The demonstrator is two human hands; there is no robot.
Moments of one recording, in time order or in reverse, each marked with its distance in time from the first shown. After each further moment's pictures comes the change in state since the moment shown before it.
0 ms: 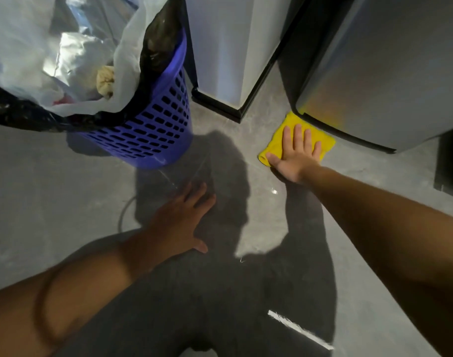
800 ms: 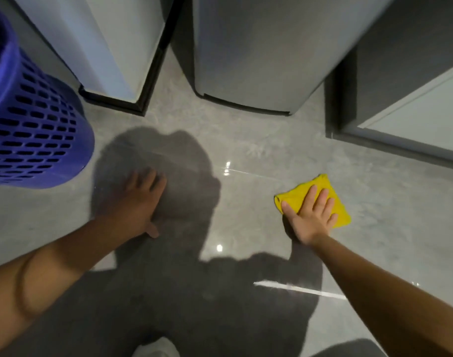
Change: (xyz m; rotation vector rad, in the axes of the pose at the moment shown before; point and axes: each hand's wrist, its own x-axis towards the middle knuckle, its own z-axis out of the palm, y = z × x) left_hand 0.060 0.063 -0.029 0.168 -0.226 0.021; right_hand -0.220 0.187 0.088 0.371 0.064 0.664
